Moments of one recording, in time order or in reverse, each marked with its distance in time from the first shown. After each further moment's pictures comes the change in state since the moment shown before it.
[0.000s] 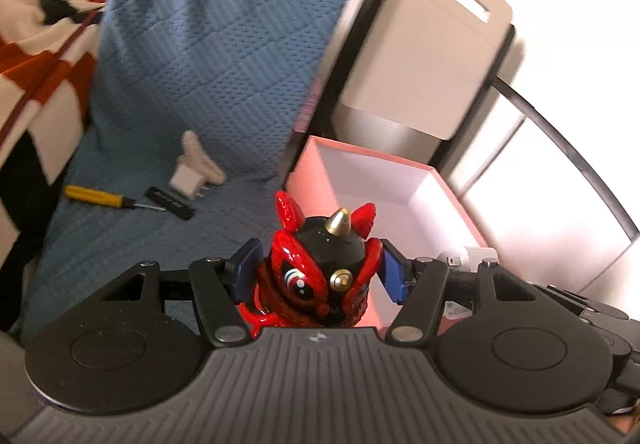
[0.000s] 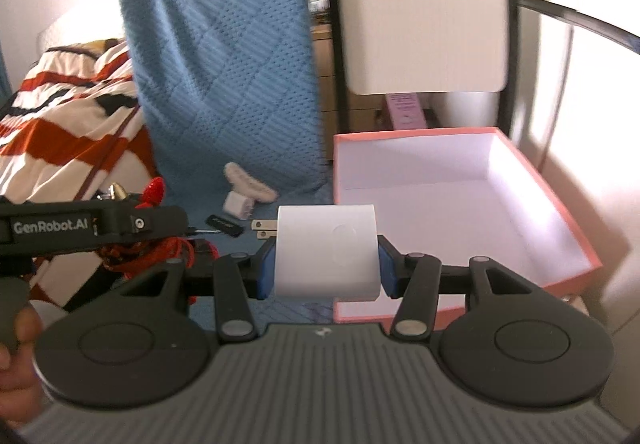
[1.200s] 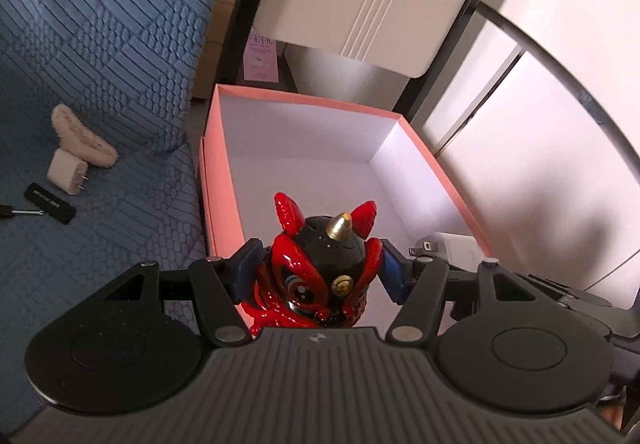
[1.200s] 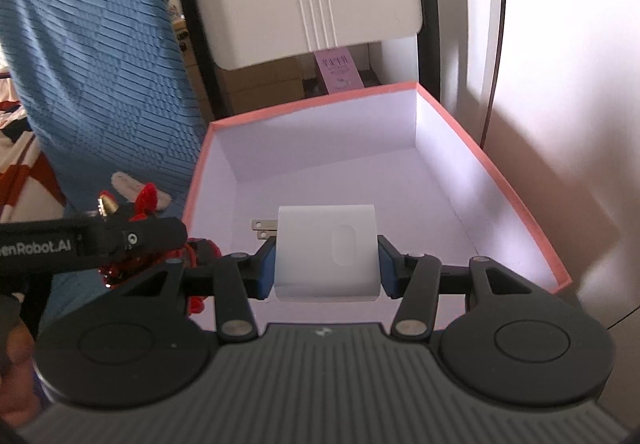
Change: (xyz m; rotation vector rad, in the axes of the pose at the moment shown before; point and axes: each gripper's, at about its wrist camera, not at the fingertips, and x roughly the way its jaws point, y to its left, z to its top) left arm 0.170 -0.073 0.017 0.059 0.181 -0.071; right arm 0.094 -0.121 0.012 0.133 0.105 -0.099
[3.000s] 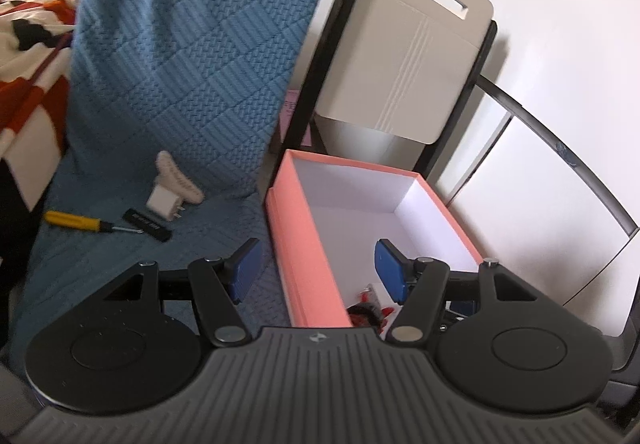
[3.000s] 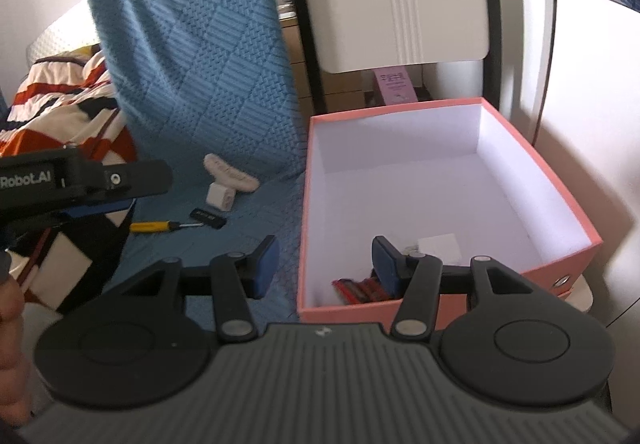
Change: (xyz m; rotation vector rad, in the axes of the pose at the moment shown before) left arm -0.159 0.038 -0.049 -0.018 -0.225 0.073; right arm -0.077 0.075 -0.041 -0.086 -0.050 0.129
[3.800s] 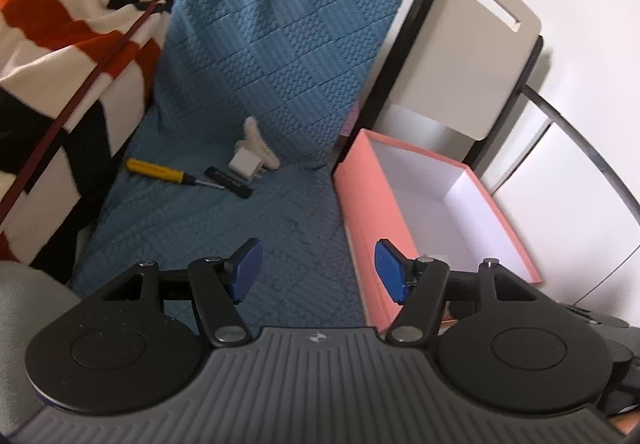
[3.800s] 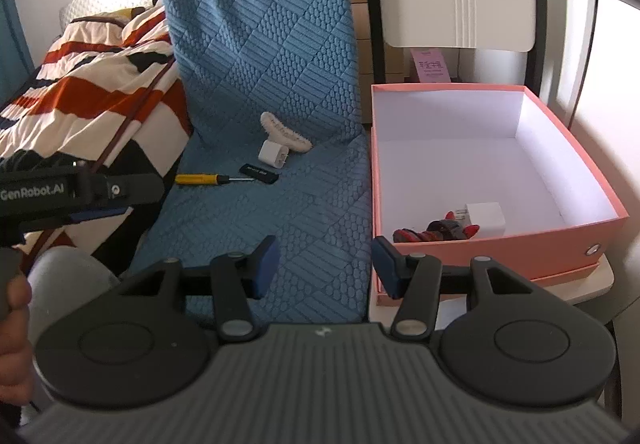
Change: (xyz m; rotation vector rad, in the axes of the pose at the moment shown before) left arm -0.061 0.070 -0.047 -0.096 0.011 0.102; right arm -0.021 0.058 -0.036 -0.092 0.058 0.062
